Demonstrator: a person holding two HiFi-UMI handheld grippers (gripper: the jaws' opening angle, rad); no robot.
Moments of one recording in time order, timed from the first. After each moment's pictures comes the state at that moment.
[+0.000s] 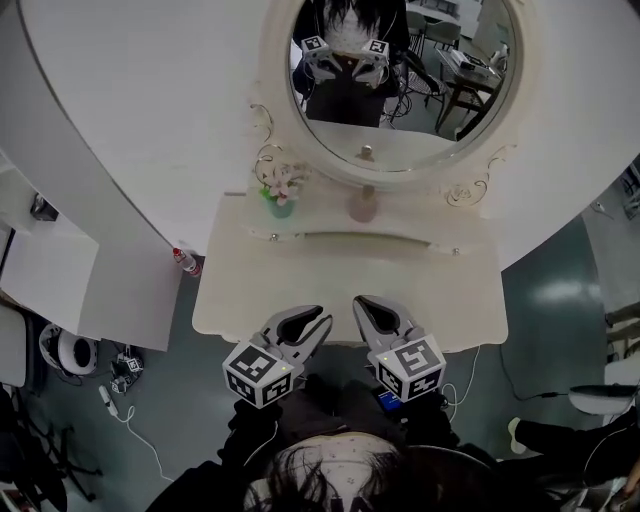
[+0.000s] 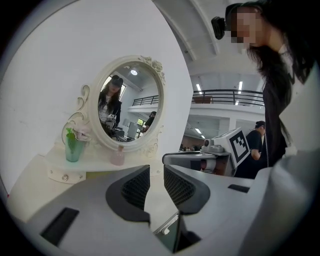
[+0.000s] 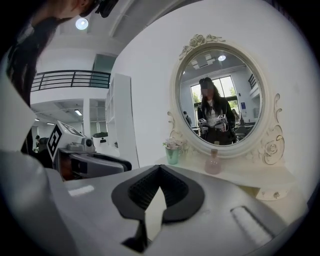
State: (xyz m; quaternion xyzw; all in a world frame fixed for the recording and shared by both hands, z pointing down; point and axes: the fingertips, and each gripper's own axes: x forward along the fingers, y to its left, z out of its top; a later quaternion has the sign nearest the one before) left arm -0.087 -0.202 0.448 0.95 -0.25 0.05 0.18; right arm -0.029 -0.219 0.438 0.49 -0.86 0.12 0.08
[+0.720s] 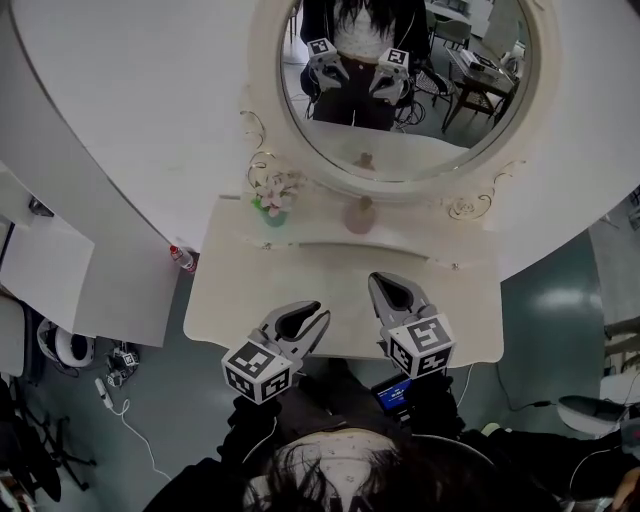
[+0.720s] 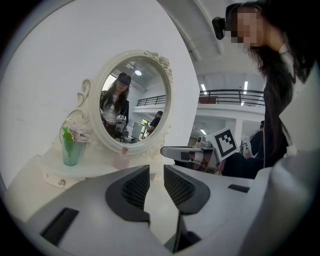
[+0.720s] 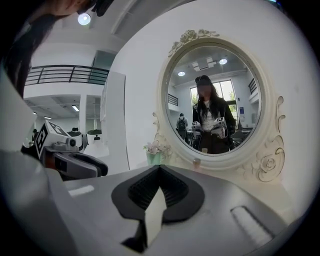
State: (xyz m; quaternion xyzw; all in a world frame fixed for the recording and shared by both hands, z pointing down) left arm -0.060 -0.247 0.452 0.94 -0.27 0.05 0.19; right arm 0.035 -0.296 0.435 0.50 -0.86 0.09 0.09
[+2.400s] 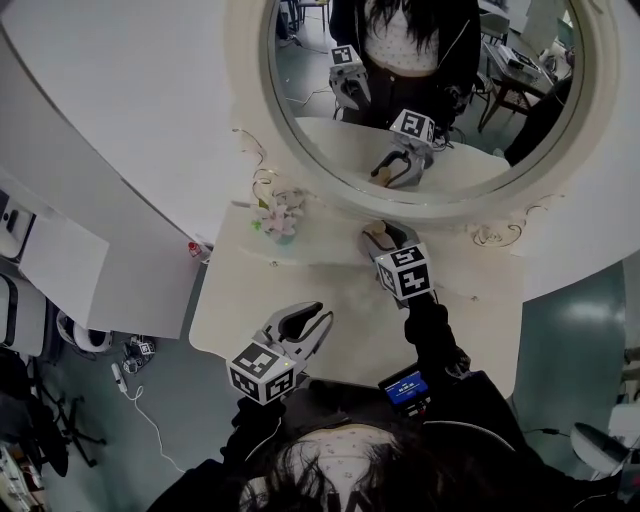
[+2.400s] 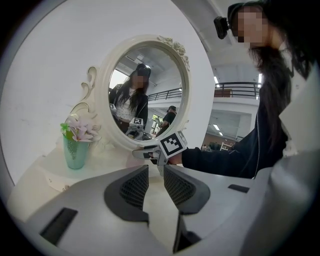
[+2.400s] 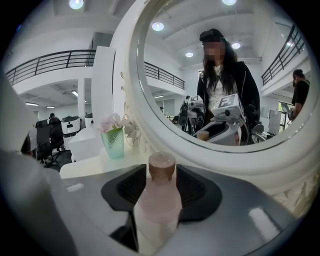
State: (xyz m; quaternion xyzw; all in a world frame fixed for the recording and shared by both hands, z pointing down) left arm -0.044 -0.320 0.476 0.92 -0.33 0.08 0.21; right arm 0.060 -0.507 0.542 0.47 -0.85 0.12 0.20
